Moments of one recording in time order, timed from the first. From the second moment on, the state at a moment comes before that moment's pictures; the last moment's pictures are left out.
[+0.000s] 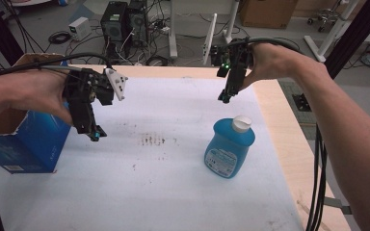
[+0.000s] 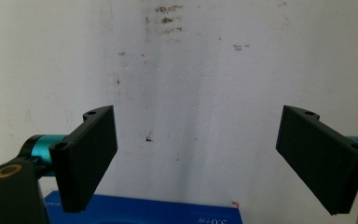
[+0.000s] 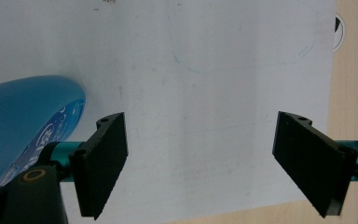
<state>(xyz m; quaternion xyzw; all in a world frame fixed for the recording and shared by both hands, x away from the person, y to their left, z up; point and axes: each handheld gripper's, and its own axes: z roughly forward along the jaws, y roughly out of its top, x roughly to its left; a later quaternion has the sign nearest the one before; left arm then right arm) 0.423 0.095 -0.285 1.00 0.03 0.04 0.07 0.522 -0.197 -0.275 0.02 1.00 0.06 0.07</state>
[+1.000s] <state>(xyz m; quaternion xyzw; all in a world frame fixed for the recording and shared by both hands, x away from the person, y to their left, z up) 0.417 0.094 -0.282 0.99 0.03 0.04 0.10 0.412 -0.295 -0.287 0.15 0.98 0.08 0.08</state>
